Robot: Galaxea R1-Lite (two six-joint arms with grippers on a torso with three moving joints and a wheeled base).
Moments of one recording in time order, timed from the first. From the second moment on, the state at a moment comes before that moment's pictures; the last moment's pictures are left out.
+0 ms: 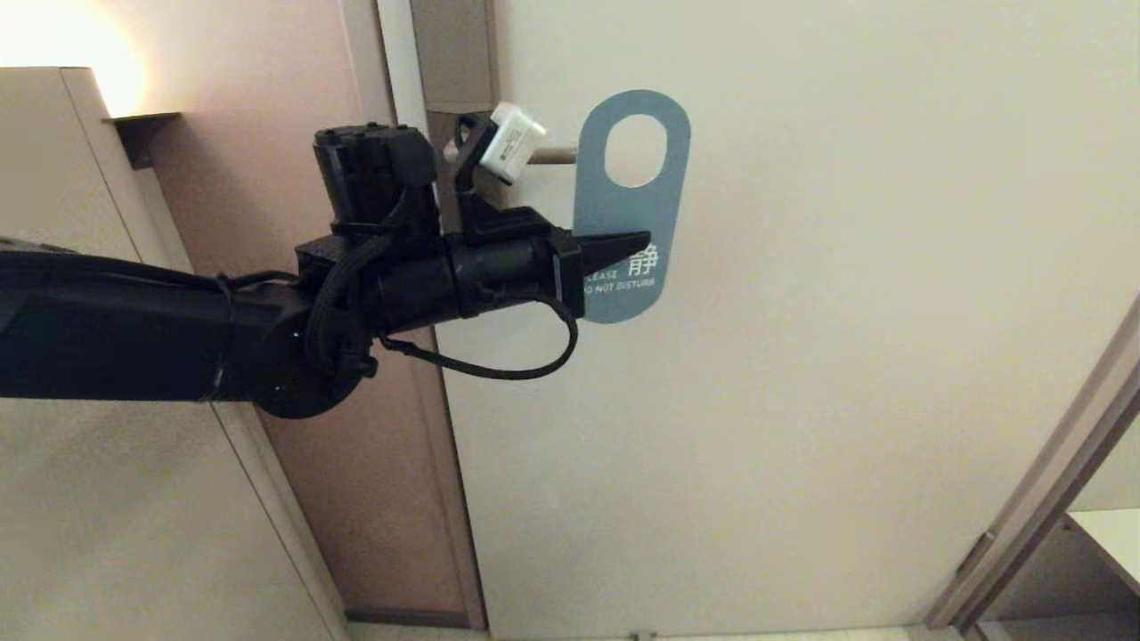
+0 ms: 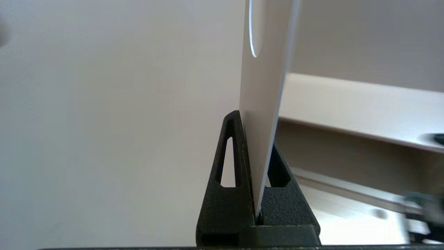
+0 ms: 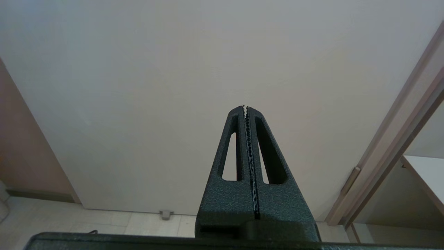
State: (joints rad) left arm -0.59 1.89 -1.27 -0.67 -0.64 -0.05; right arm -0.01 0.00 0.00 0.00 0.01 -0.01
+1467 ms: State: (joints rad) left arm -0.69 1.82 -1.02 -0.92 -1.10 -0.35; right arm -0.01 0.00 0.00 0.00 0.02 -0.02
